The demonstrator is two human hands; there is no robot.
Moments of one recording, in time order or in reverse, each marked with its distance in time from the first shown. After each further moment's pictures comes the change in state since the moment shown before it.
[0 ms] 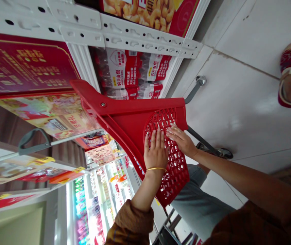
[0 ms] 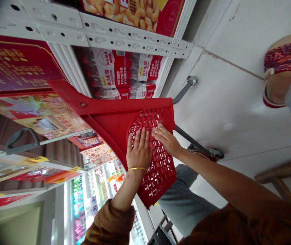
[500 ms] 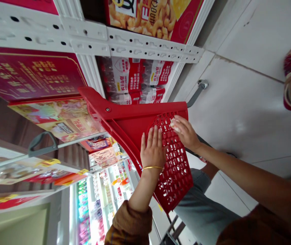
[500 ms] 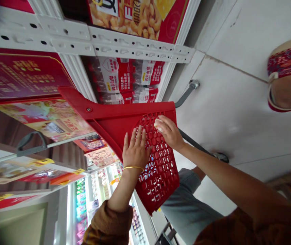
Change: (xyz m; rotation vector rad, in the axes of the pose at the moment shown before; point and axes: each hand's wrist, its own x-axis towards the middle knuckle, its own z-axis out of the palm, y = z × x) left_hand 0.017 -0.019 -0.026 0.034 0.017 0.003; right_hand 0.051 0.011 -0.016 -0.097 0.145 0.051
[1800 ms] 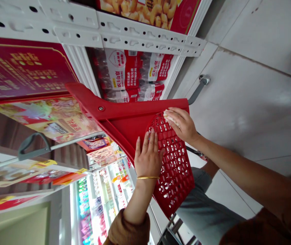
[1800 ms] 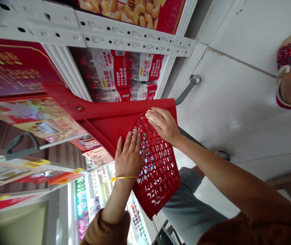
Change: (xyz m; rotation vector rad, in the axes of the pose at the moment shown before) left_hand -0.012 -0.012 -0.008 0.005 0.006 0.013; right_hand 0.043 -0.010 0.002 -0.009 -0.015 0.054
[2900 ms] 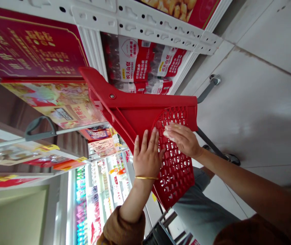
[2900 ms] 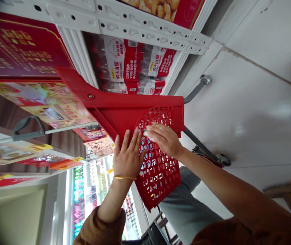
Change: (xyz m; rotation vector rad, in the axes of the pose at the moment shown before) left_hand -0.021 -0.007 -0.007 0.015 0.098 -0.037; right_hand -0.036 -0.029 0.004 0.130 -0.072 -0.293
